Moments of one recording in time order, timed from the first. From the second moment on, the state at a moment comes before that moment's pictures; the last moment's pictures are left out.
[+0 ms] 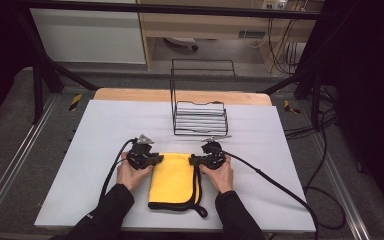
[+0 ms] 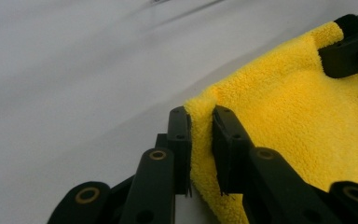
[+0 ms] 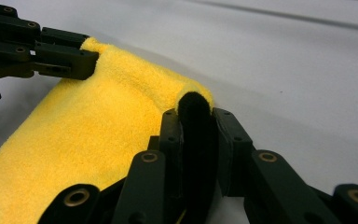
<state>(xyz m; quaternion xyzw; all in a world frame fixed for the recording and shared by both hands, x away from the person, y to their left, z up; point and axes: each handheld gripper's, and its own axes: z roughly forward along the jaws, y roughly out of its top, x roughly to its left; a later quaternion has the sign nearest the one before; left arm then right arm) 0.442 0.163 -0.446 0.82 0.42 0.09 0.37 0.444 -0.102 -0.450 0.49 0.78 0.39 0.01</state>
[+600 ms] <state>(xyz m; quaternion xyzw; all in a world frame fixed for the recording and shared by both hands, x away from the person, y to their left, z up) 0.426 0.174 -0.418 0.80 0.41 0.11 0.42 0.428 -0.107 -0.422 0.46 0.77 0.45 0.02</state>
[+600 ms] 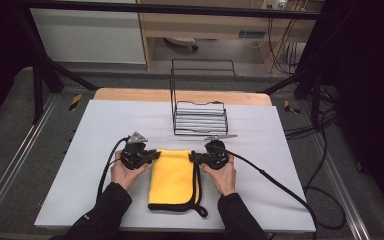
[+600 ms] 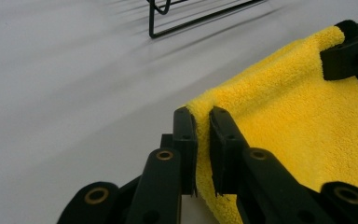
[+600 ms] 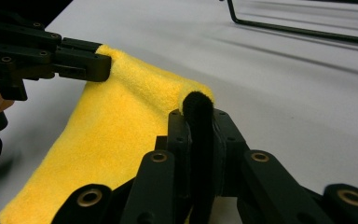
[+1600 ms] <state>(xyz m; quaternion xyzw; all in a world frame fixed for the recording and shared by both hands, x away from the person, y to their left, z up) 0.398 0.173 -0.373 0.78 0.37 0.17 0.48 0.392 -0.117 -0.377 0.41 0.74 0.52 0.08</state>
